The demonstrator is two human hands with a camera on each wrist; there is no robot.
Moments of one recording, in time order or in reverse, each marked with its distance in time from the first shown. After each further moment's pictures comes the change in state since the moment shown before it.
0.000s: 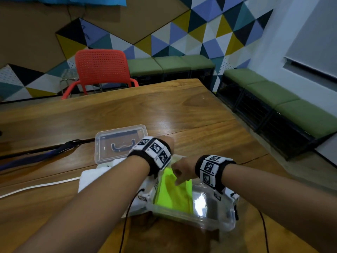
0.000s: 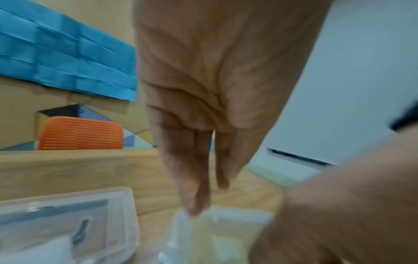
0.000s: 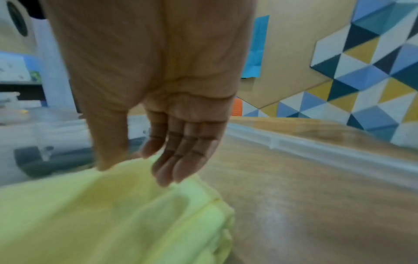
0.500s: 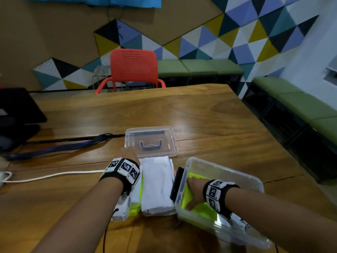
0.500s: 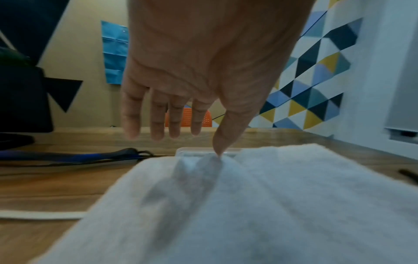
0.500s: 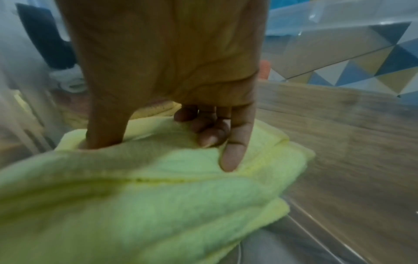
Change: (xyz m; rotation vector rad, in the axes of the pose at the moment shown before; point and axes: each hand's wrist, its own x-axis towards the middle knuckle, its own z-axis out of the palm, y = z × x) left_hand -0.064 -0.163 0.067 -0.225 0.136 -0.645; right_hand 0.070 -0.032 0.051 -0.037 0.077 0.002
